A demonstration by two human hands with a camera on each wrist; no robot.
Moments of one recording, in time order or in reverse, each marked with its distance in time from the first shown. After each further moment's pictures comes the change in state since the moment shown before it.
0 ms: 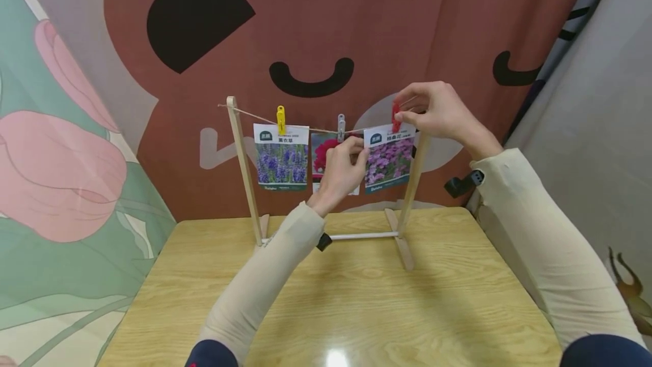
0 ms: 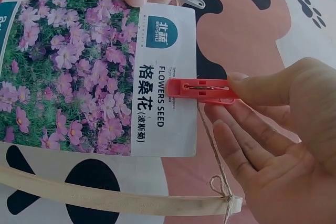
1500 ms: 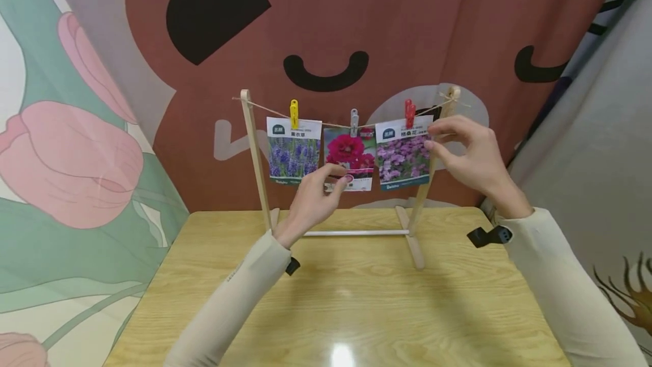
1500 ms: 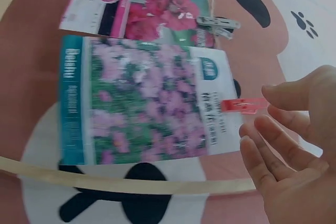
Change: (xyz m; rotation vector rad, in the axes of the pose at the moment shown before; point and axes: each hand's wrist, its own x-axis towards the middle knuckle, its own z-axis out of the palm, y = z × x) left_hand -0.071 -0.024 -0.052 0.068 -0.140 -0.110; right_hand -0.078 0.034 0.036 0.138 0.328 -0.167
